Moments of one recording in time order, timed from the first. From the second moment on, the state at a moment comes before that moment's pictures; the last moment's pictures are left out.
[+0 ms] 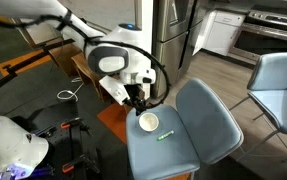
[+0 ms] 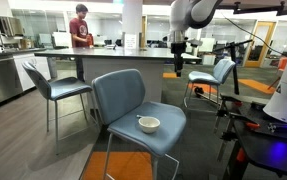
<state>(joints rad) -0.01 0.09 -0.09 -2.41 -0.11 2.43 -0.28</state>
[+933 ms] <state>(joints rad) -0.12 0.94 -0.01 -1.67 -0.07 2.46 -0.30</state>
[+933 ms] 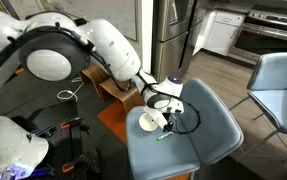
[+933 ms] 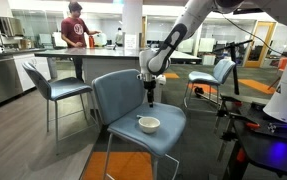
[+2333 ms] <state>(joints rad) -0.15 1.44 0.01 -1.01 -0.07 2.29 -0.30</state>
